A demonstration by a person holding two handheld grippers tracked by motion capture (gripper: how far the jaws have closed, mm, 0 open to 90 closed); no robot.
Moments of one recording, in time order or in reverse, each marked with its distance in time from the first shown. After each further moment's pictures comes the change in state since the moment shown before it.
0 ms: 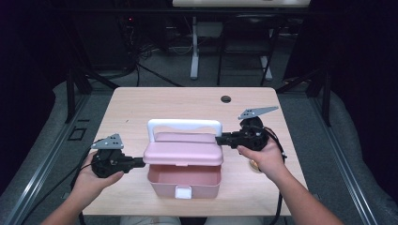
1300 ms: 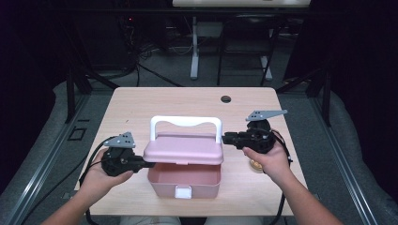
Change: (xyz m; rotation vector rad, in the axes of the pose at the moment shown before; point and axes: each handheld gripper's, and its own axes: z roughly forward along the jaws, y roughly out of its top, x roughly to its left) left arm -0.014 0.024 0.009 0.032 -0.027 0.041; right arm 0.001 -0.010 -0.016 -0.052 -0.069 -0.002
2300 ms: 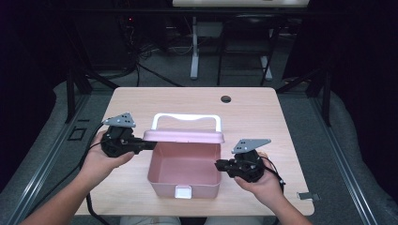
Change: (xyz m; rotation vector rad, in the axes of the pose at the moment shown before) left arm 0.015 0.041 -0.012 -0.019 0.059 -0.022; right arm 0.041 -0.055 0.024 0.107 0.001 -0.111
